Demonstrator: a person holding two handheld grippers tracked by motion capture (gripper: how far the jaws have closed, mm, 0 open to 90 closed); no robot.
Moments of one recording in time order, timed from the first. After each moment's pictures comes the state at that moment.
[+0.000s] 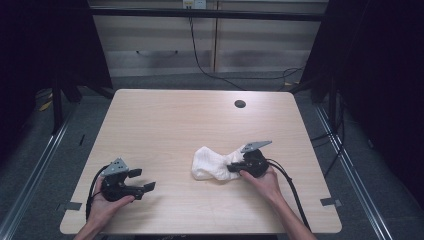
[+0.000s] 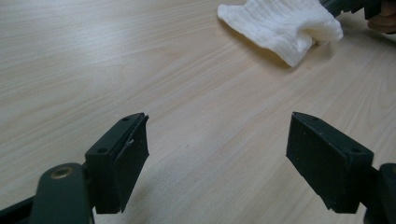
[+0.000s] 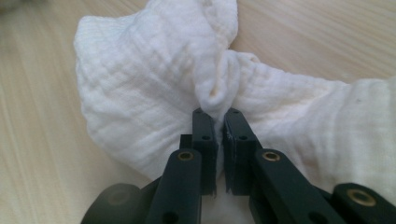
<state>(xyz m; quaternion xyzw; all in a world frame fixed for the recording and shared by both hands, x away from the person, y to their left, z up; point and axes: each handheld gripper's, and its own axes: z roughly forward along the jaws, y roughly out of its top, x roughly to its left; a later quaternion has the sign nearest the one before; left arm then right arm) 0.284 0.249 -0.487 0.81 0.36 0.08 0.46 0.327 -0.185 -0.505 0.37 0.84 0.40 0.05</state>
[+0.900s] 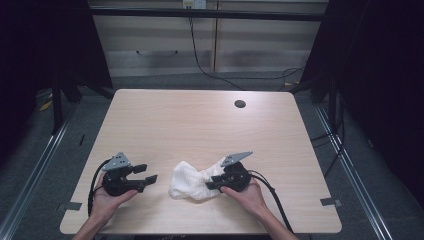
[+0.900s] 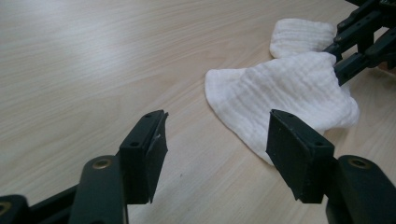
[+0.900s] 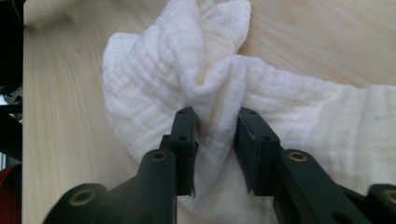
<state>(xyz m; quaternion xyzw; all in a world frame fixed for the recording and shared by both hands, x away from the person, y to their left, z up) 0.291 0.237 -0.468 0.82 0.34 0.09 0.46 0.290 -0.127 -0.496 0.33 0.85 0.42 -0.01</state>
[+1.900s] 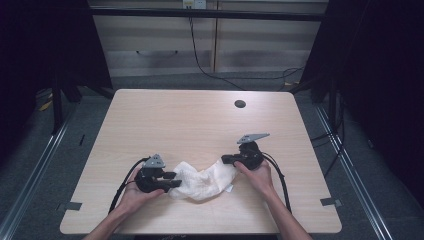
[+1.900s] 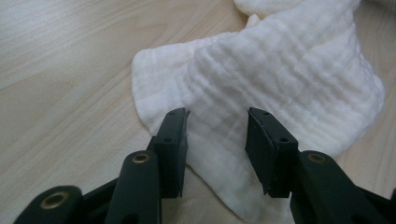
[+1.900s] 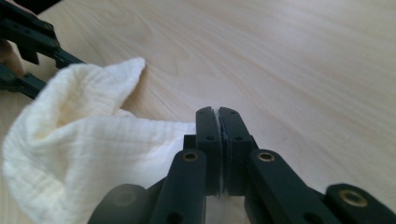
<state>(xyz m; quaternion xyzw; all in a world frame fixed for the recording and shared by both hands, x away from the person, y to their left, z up) 0.311 0.171 -0.502 0.87 0.28 0.02 0.41 0.342 -0.173 -0.486 0.39 0.81 0.44 0.04</state>
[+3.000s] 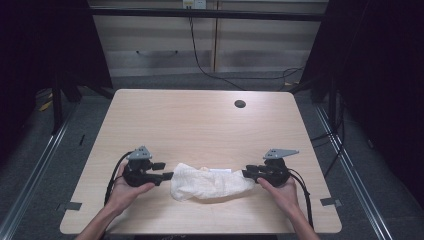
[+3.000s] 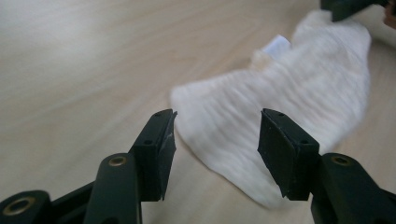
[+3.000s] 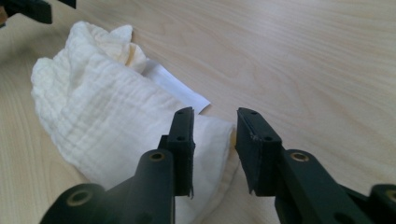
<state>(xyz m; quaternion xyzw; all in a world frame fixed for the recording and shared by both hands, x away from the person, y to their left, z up) 0.326 0.196 -0.469 0.83 0.33 0.04 0.44 0.284 -0.232 -0.484 0.41 0.79 0.44 0.08</state>
